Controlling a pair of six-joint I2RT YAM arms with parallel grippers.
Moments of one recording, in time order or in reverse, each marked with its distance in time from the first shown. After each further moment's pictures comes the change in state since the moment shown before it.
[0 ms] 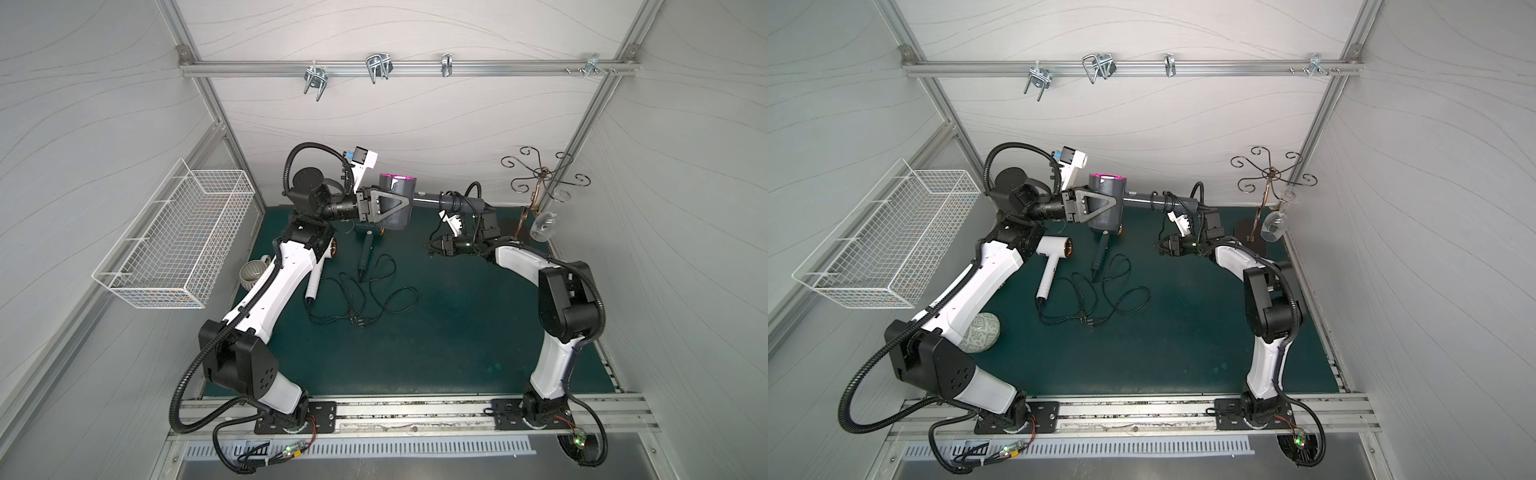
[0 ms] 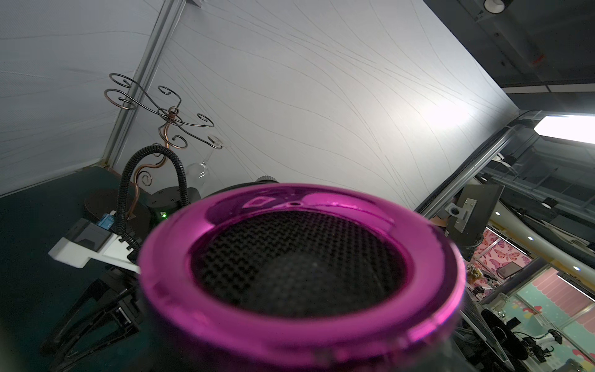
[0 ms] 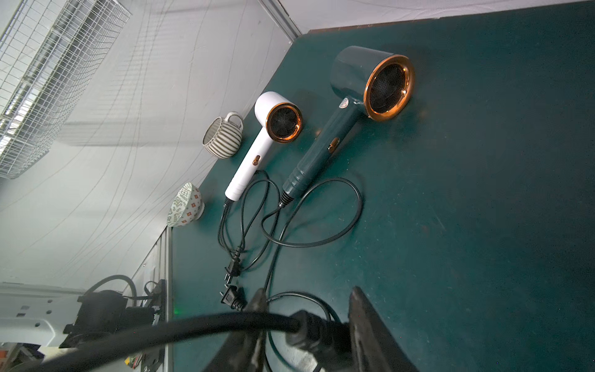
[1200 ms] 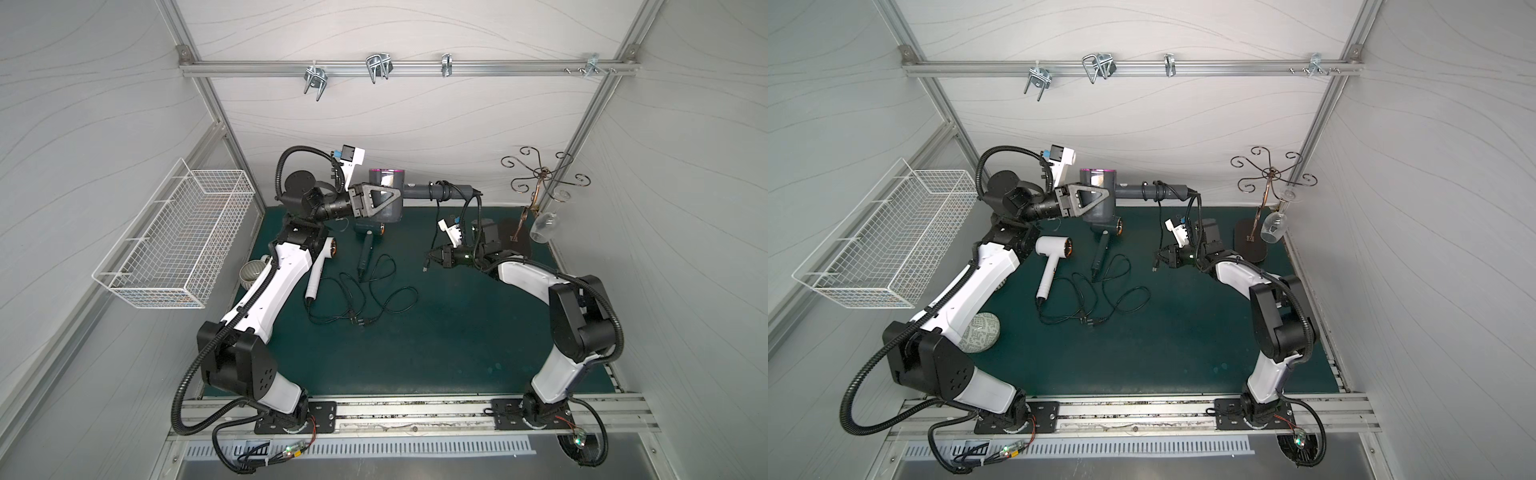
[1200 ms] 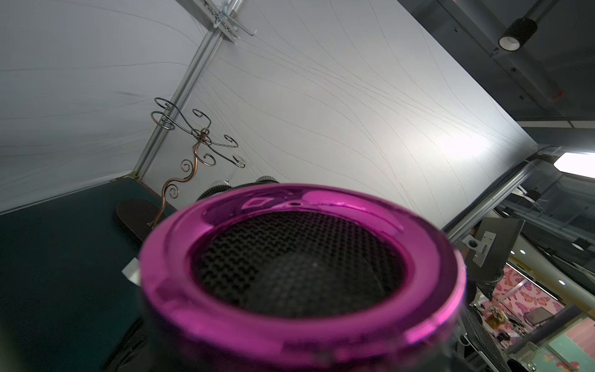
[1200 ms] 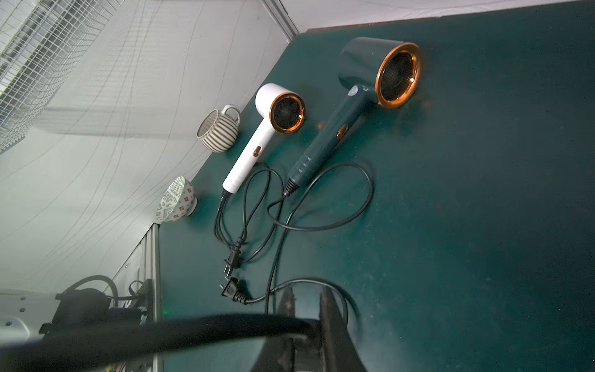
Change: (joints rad) left arm 0.056 -0.012 -0.055 0.083 -0.085 -0.076; right arm 0.060 -0.173 -0.229 0.108 0.105 0.036
